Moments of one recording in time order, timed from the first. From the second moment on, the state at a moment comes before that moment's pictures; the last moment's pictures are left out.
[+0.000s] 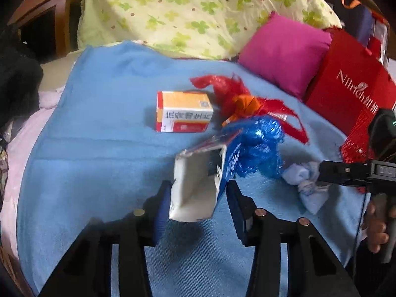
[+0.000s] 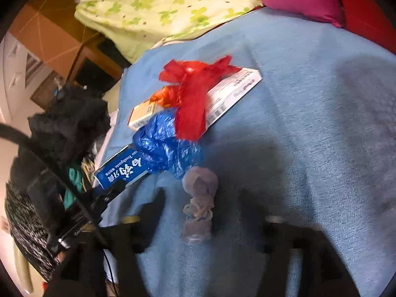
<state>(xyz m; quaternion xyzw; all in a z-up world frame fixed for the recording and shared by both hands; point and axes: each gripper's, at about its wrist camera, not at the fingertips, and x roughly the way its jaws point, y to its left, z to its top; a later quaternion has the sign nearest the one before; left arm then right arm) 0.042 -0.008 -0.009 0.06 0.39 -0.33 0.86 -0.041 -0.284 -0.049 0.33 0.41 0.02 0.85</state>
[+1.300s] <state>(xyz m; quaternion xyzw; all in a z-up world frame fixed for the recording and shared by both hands) -0.049 -0.036 0.028 -0.04 0.35 -0.39 0.85 -0.175 -0.310 0.066 0.21 0.19 -0.03 0.96</state>
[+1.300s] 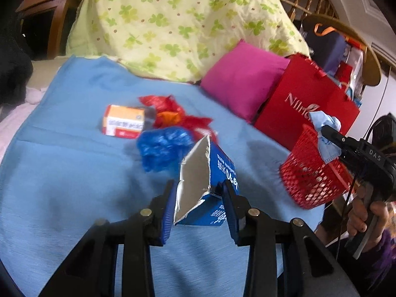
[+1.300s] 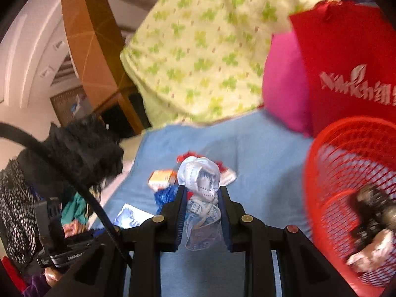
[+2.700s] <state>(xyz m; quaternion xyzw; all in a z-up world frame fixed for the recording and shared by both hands) -0.113 -0.247 0.092 0.05 0.30 -0.47 0.83 -0.298 -0.492 0.059 0.46 0.02 -0.18 0.87</state>
